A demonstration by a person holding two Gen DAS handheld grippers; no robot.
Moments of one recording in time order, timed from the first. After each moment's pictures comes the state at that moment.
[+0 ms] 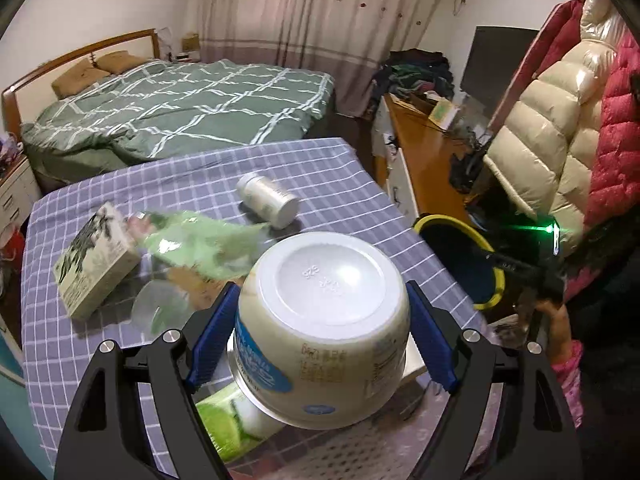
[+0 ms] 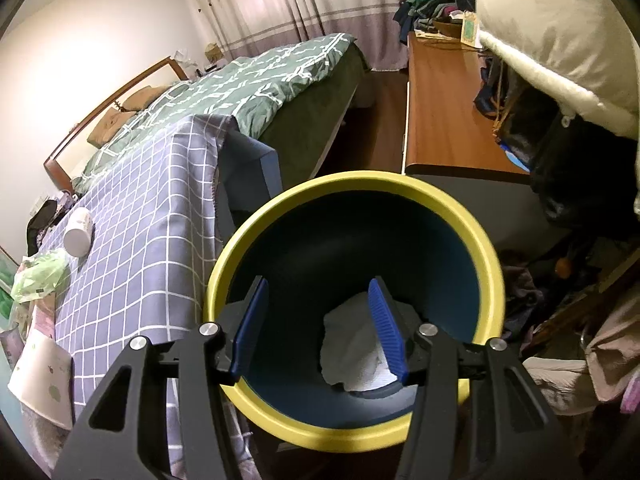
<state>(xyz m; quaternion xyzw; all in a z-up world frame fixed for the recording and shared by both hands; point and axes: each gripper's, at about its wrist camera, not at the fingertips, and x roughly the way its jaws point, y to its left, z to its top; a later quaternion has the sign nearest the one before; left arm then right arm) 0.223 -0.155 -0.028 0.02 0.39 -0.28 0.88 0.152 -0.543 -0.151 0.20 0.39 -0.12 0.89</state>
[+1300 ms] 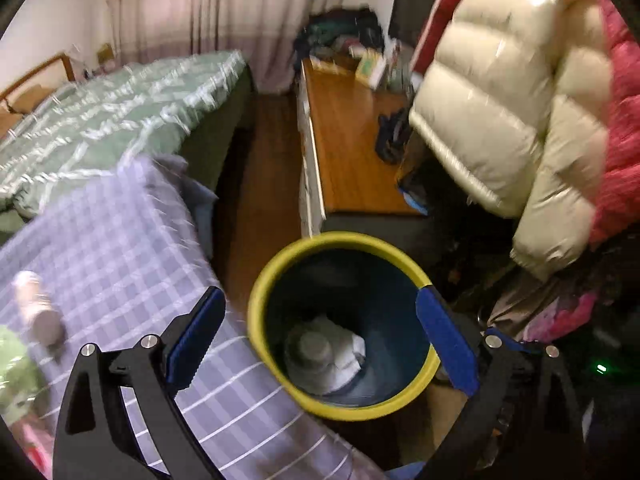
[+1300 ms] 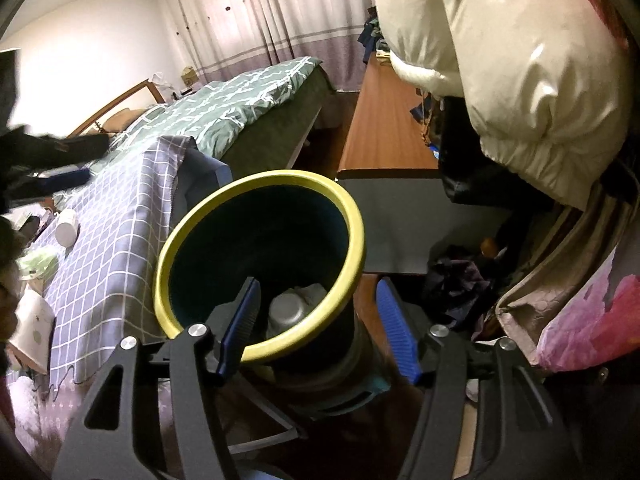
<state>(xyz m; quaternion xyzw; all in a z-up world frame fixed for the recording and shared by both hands) 0.249 -0.443 -0.056 0.09 0.40 -0.37 0.84 0.061 -0.572 -0.142 0.18 0.36 -0.17 0.90</state>
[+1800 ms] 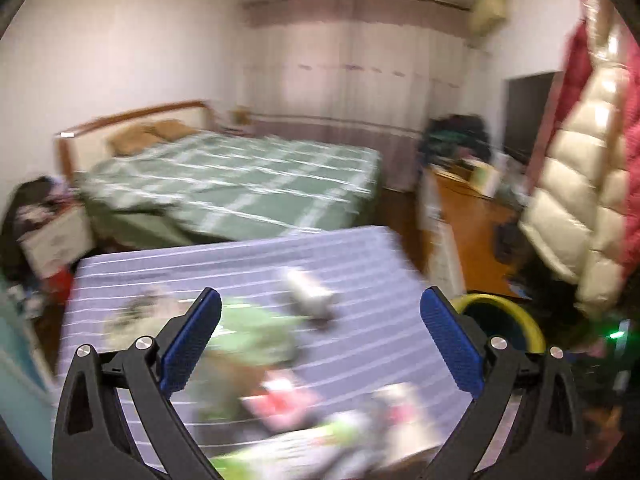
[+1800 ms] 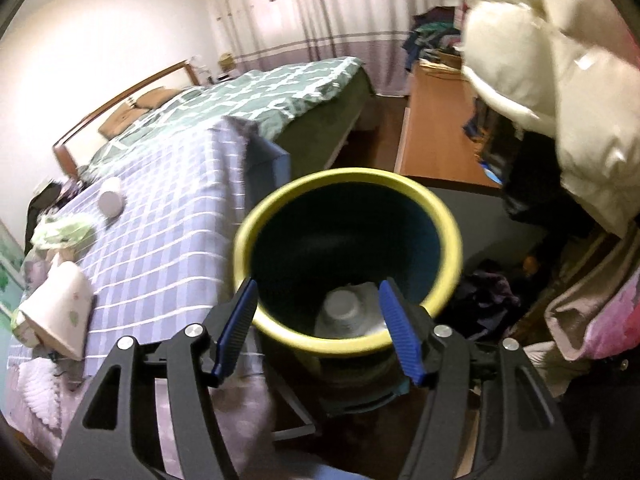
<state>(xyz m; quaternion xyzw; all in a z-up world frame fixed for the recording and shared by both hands) 0.207 -0.146 0.006 0.02 0.25 -0.15 0.96 0.089 -0.483 -0.119 0.14 0.37 -0.10 0.91</state>
